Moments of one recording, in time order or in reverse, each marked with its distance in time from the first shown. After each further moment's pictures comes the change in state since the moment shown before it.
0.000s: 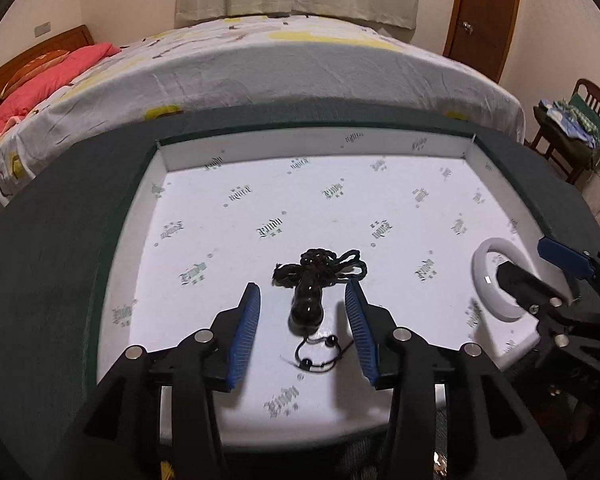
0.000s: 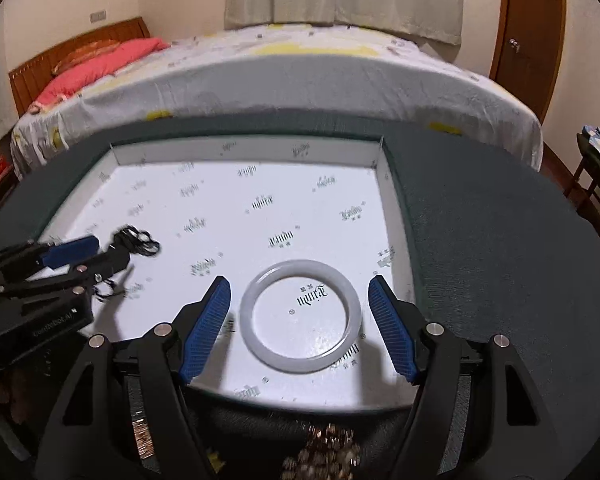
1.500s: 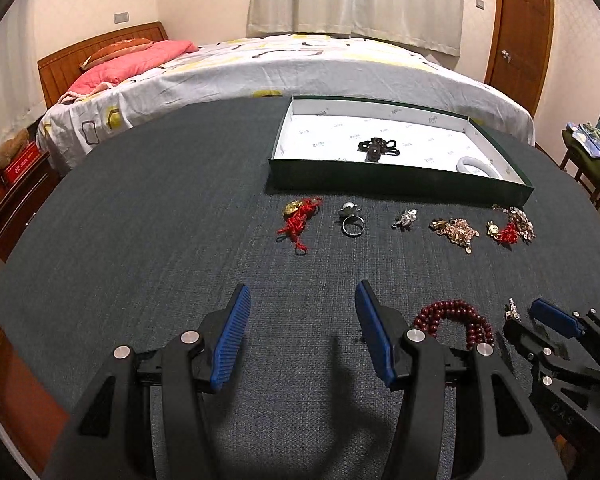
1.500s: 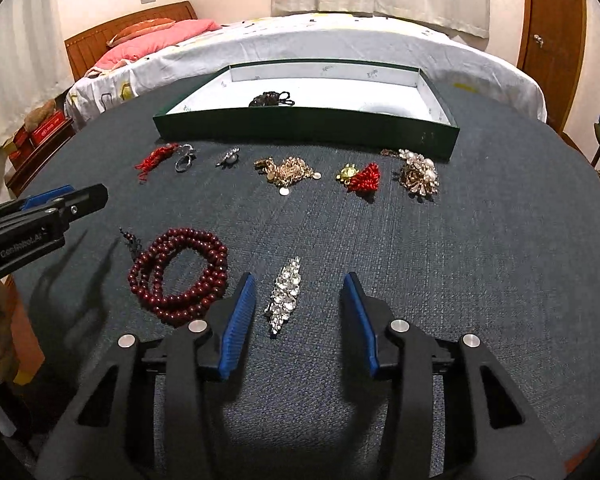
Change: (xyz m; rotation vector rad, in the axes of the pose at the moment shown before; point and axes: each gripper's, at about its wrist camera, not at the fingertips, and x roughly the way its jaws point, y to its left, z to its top) left arm -0.141 0.018 -0.150 -0.110 -0.064 0.177; right arm -0.112 0.060 -0.155 -0.067 0.061 0.117
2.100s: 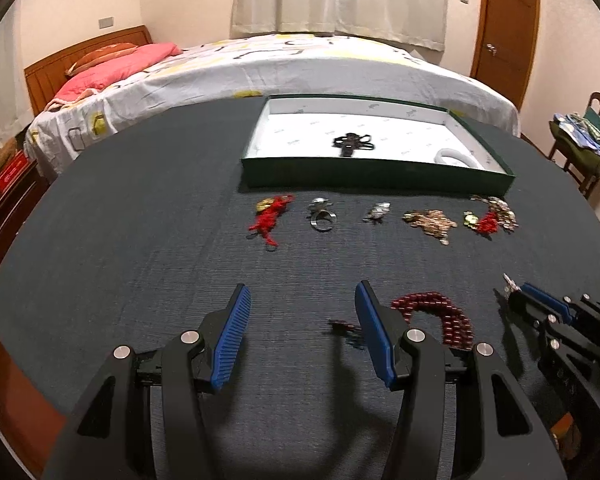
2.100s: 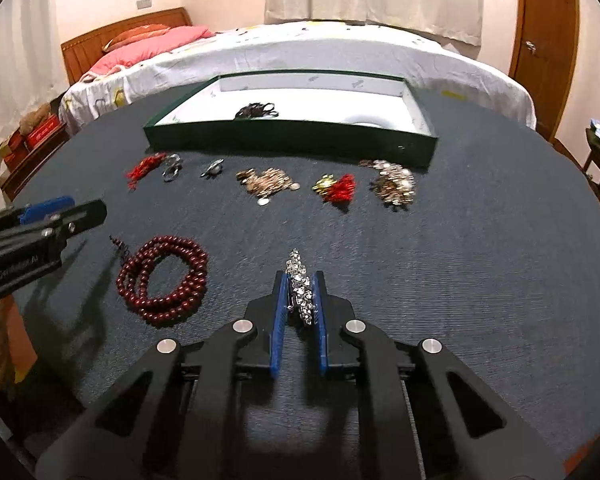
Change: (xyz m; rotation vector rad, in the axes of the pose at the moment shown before) left arm -0.005 -0.018 -0.004 0.038 0.002 -0.049; right arm -0.009 -0.016 0.003 0.011 -0.039 -0.030
